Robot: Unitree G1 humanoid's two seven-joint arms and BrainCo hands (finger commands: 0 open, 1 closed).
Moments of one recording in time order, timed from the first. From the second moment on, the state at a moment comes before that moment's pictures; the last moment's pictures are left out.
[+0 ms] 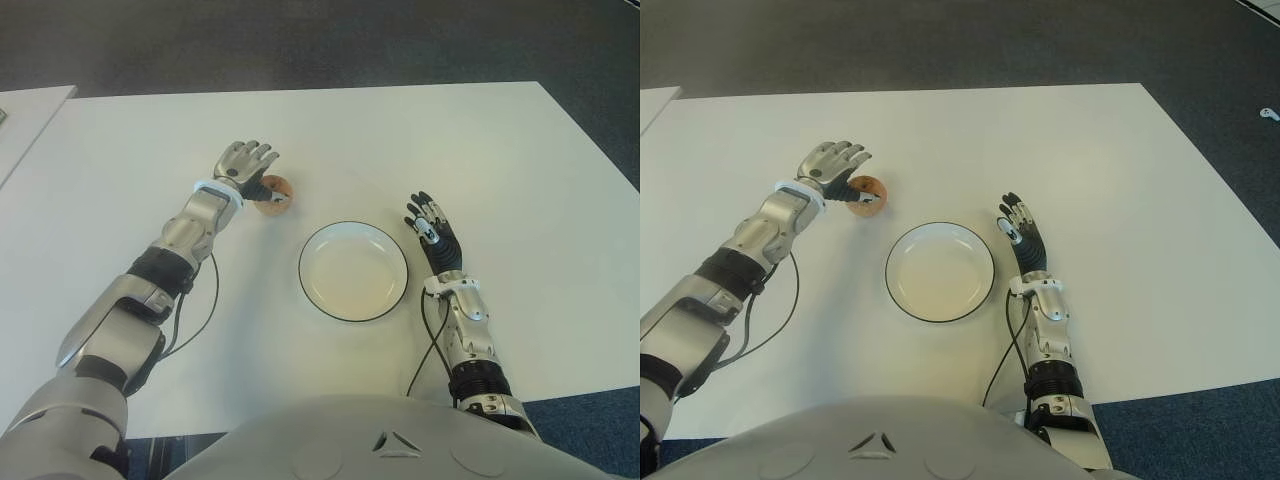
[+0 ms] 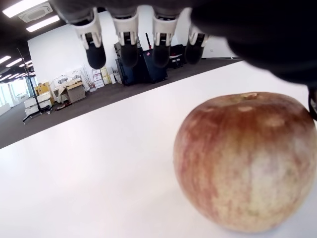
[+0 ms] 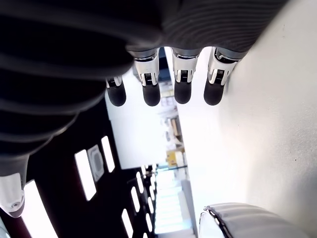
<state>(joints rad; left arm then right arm) -0.56 0.55 -0.54 0.55 1.05 0.01 0.04 -0.02 -0.04 -0.11 0.43 0.20 -0.32 0.26</state>
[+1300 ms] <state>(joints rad) -0.53 0.36 -0.52 0.75 0.84 -0.01 0.18 -0.01 -0.06 -0.11 0.42 0.20 -0.32 0.27</state>
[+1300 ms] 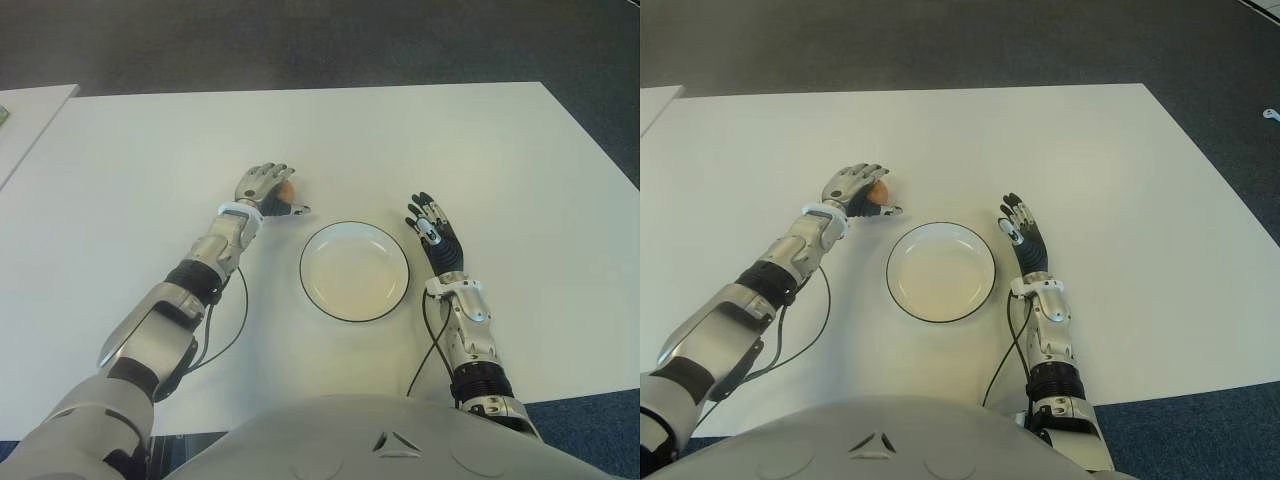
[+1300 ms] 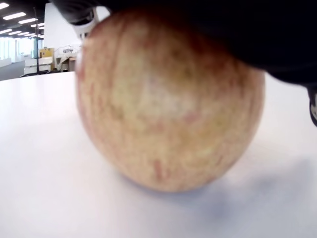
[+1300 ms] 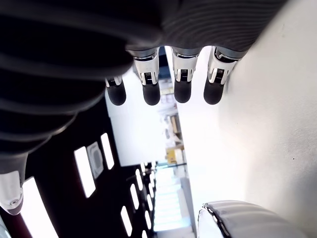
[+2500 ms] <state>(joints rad) -0.57 0.29 -0.50 0.88 0.78 0.00 0.24 0.00 -0.06 -0.13 0.42 0.24 -0.31 0.30</state>
